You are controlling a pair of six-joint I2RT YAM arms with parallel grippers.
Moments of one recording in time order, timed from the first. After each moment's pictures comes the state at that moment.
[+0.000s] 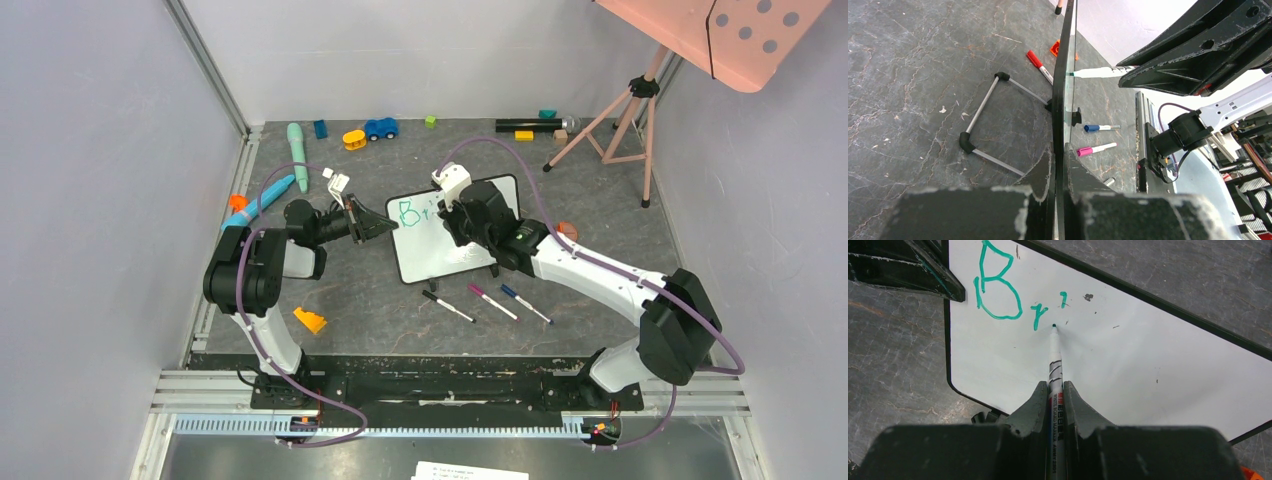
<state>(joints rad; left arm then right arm) -0.09 1.82 0.60 1.30 1.13 -0.72 0.78 1.47 1.08 -0.15 0.16 -0.01</state>
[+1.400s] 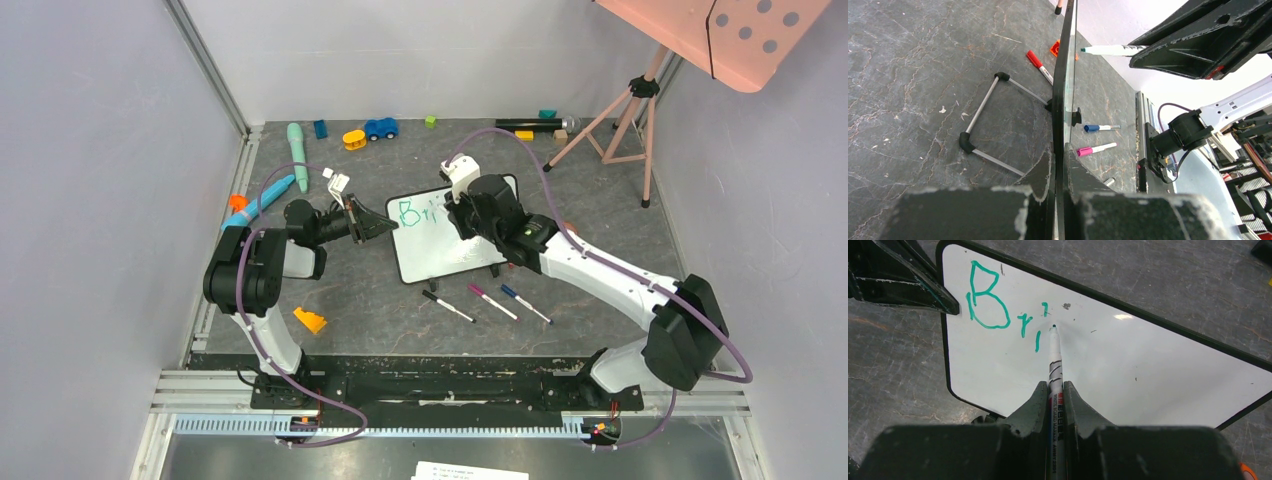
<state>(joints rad) -0.09 1.82 0.60 1.30 1.13 -0.72 0.75 1.43 1.11 -0.17 0.16 0.01</state>
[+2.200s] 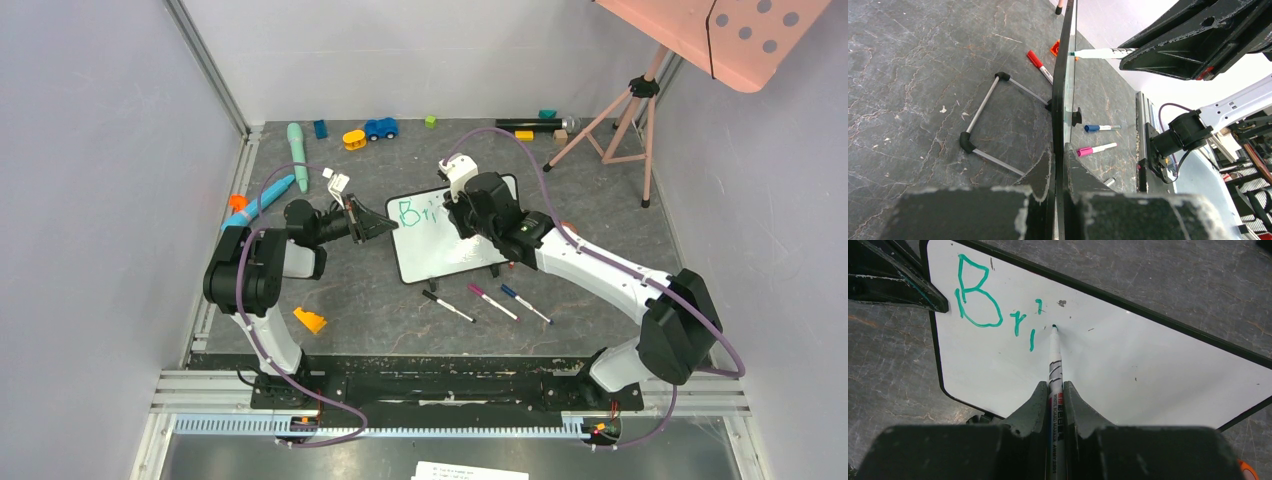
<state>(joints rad) -0.09 1.82 0.60 1.30 1.12 -0.72 0.74 1.47 1.13 -0.20 0.15 0.01</state>
